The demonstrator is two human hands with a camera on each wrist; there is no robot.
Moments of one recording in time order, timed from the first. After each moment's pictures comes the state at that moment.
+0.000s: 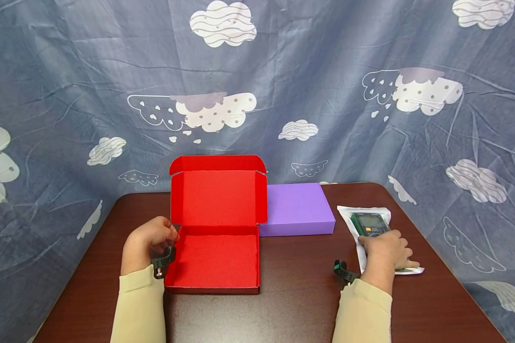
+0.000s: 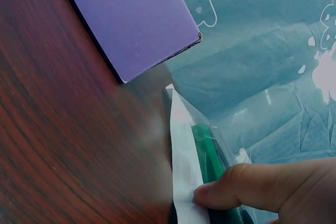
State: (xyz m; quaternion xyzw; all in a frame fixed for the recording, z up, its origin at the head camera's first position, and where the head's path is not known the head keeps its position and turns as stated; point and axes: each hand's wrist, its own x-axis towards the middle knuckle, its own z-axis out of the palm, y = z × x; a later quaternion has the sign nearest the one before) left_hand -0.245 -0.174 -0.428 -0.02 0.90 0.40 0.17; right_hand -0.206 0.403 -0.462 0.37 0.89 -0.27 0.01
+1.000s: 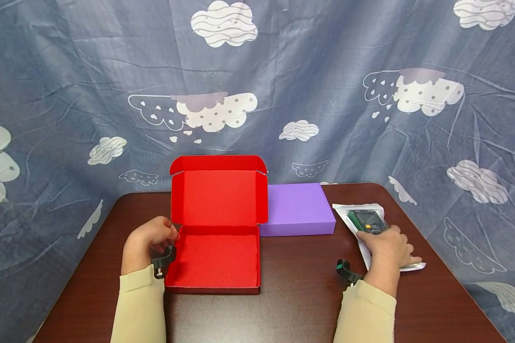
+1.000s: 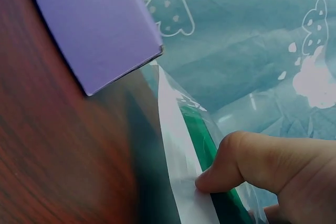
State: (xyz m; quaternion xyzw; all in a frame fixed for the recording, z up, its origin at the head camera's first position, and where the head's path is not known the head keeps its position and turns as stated) left_hand -0.246 -0.176 -0.429 -0.01 0.90 0.40 0.17; right_hand -0.199 0.403 -0.449 0.33 0.90 -0.28 -0.02
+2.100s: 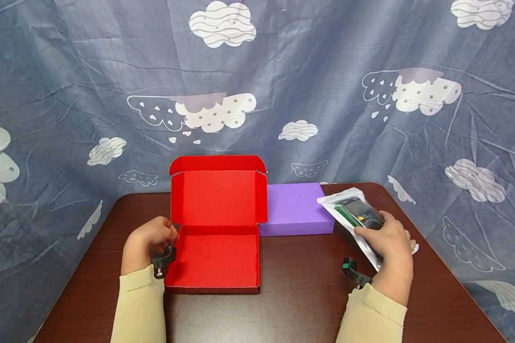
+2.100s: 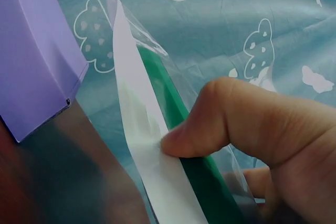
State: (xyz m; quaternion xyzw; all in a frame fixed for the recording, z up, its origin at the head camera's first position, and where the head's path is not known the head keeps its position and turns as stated) left_hand -0.245 -0.174 -0.429 -0.01 0.90 0.40 0.17; right_hand -0.182 0.400 -0.410 0.16 0.94 -0.29 -0.03
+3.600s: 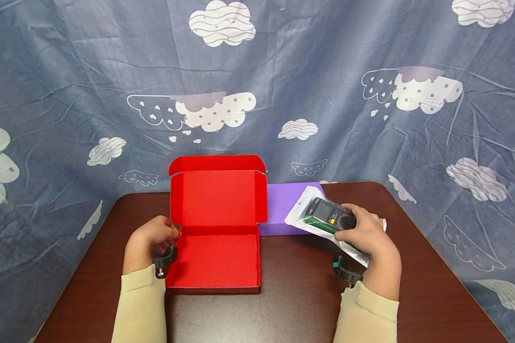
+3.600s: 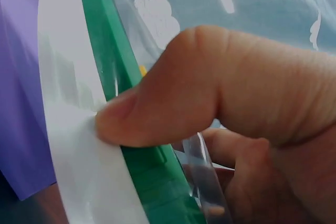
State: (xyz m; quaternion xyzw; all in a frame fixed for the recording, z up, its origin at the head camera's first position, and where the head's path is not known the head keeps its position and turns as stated) left_hand -0.249 -0.174 -0.432 -0.02 0.90 0.40 0.18; right_hand -0.192 0.362 -0.399 -0.03 0.95 -0.31 -0.02
